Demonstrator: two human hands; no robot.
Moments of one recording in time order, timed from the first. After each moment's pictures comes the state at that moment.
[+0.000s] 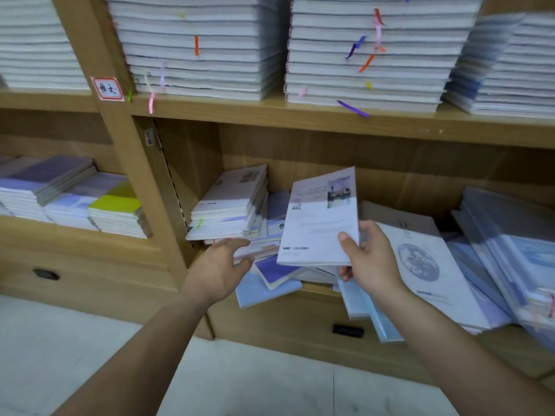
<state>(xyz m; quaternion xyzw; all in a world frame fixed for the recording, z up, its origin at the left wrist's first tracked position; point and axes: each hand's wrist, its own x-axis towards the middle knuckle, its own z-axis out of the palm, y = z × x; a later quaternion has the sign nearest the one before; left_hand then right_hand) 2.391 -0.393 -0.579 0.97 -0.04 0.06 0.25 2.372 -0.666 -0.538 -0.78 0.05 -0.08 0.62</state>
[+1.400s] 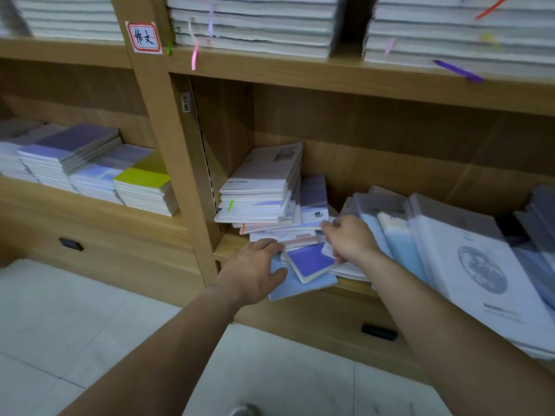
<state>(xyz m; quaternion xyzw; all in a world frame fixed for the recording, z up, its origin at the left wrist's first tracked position) 2.396 -0.384 -0.611 0.98 -0.10 -0.01 0.20 2.471 -0.590 -0.587 -0.93 0.04 0.07 0.36</state>
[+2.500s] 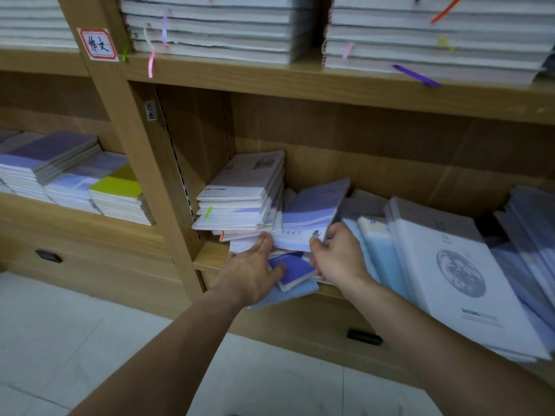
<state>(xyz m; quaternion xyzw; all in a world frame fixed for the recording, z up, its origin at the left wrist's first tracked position) 2.414 -0.423 -0.605 0.98 -0.04 -0.06 0.18 2.435 -0.598 -0.584 -0.86 0.06 0.00 0.51</state>
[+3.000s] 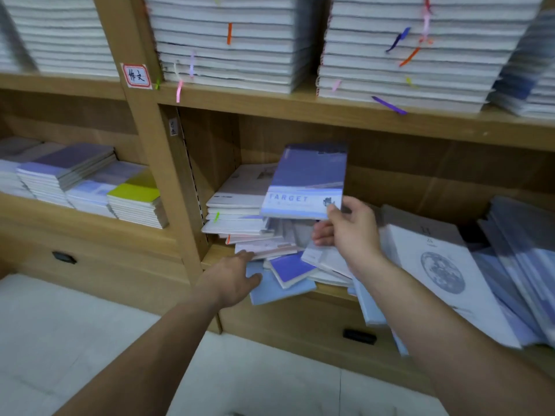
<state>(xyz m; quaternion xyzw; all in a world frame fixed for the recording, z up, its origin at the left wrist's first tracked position) 2.384 -0.386 -0.593 0.98 -0.02 -0.07 0.19 2.413 -0.606 -0.514 -0.71 0.03 -0.04 0.70</state>
